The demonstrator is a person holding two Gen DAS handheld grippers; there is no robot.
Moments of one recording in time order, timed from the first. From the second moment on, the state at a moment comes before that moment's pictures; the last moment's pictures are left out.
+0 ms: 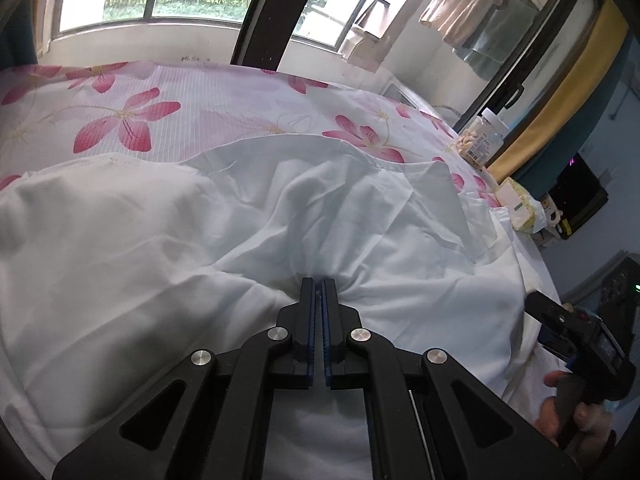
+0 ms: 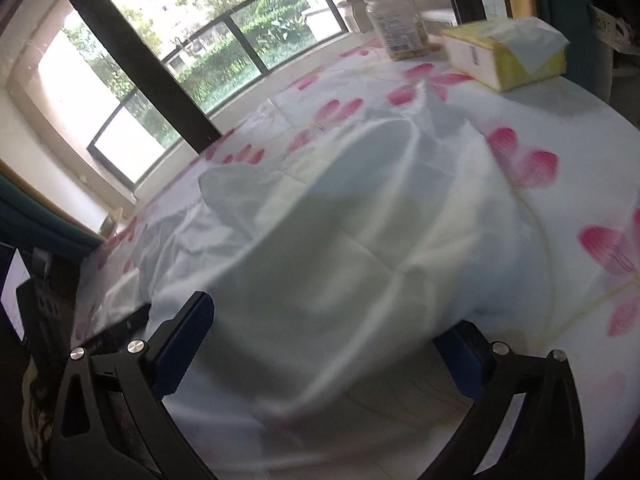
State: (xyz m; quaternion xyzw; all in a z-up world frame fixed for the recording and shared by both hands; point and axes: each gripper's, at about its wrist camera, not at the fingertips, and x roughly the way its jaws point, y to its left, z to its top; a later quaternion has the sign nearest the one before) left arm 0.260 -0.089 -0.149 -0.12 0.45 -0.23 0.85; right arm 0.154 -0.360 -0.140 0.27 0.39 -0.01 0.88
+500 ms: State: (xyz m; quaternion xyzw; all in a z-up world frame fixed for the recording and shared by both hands) left arm 0.261 -0.086 -0.149 -0.13 0.45 -0.24 0.85; right arm 0.194 -0.303 -0.141 0.26 0.39 0.06 0.88
